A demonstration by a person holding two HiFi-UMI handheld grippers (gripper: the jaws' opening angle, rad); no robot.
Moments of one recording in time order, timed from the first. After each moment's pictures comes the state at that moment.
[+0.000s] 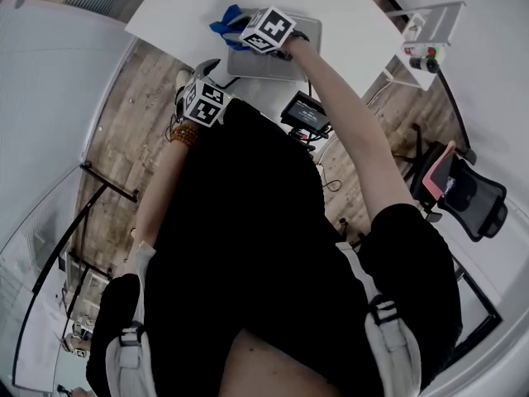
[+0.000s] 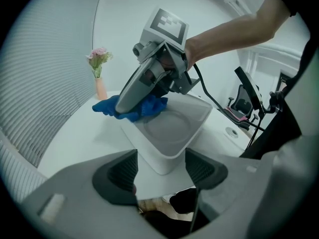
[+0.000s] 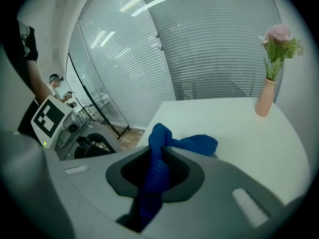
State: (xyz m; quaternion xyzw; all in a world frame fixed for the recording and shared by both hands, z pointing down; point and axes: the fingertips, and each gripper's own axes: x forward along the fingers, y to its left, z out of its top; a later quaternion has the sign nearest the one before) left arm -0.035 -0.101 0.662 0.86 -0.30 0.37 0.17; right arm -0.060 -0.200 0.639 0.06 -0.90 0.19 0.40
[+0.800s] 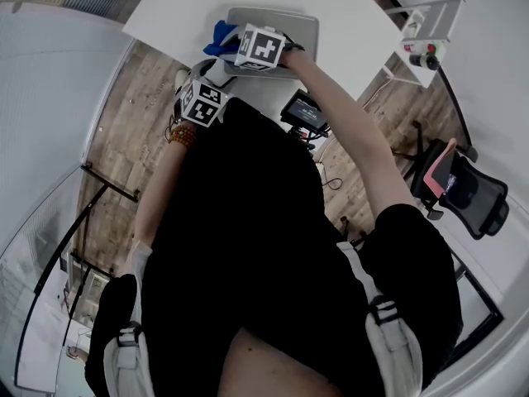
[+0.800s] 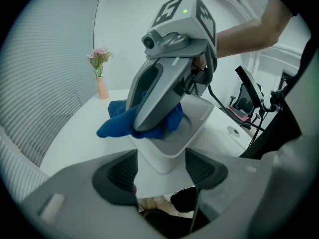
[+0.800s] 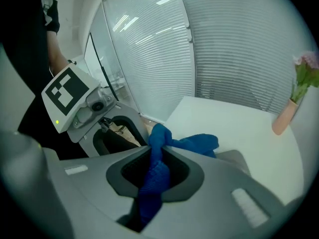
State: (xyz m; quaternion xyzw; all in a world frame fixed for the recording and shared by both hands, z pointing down) left arm -0.039 -0.101 0.664 0.85 -0.31 0.38 0.17; right arm -0.068 -0.140 0.639 -0.03 -0.89 0.10 0.44
